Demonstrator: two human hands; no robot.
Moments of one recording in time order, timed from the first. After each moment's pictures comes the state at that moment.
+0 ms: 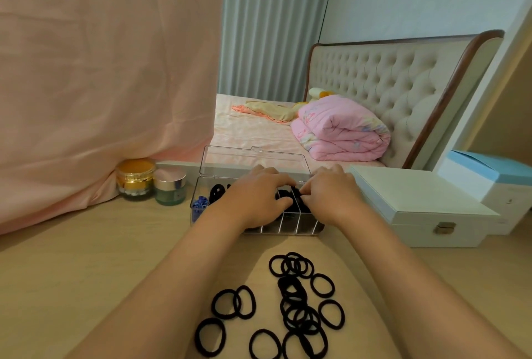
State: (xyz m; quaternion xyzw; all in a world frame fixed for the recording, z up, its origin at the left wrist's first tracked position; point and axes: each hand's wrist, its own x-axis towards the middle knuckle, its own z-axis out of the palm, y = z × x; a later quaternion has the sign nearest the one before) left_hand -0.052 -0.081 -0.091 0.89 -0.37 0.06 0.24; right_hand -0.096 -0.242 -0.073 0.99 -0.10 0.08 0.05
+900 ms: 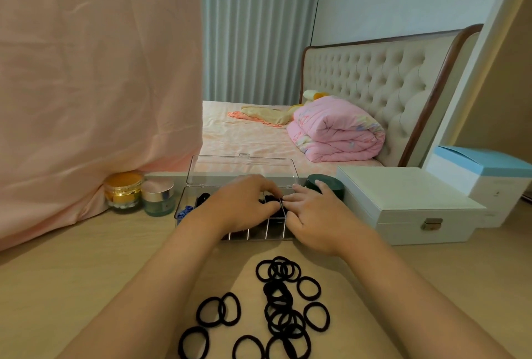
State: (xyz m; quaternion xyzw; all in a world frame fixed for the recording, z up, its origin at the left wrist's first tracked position) left_hand -0.060 -0.080 -0.080 0.89 -0.36 0.02 0.27; right_hand -0.129 -0.255 -0.090 1.00 0.07 0.04 0.02
